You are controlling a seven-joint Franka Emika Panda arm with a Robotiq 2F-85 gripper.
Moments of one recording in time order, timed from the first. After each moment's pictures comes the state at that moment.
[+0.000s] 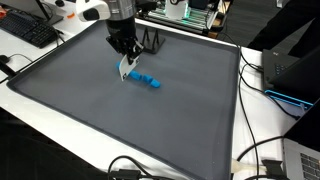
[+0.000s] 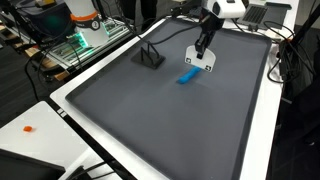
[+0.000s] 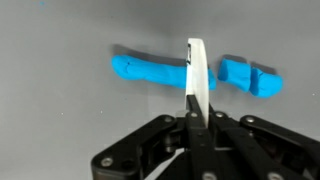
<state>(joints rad) 0.11 0.46 0.00 -1.82 -0.07 2.23 0.13</state>
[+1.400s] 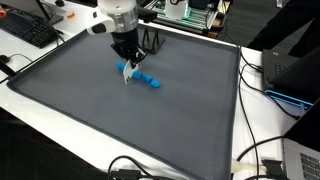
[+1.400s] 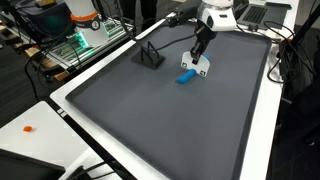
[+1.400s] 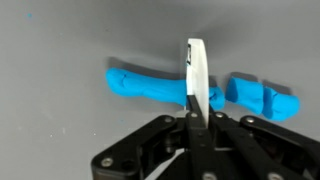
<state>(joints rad) 0.11 0.50 0.00 -1.84 -0.07 2.26 0.13</state>
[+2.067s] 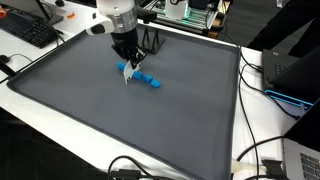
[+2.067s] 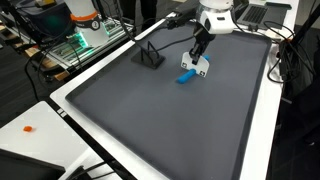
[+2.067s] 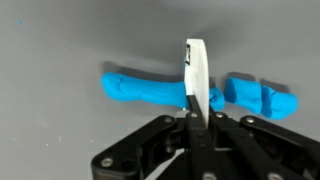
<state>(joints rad) 0.10 0.50 0.01 -1.85 -0.03 2.27 0.13</state>
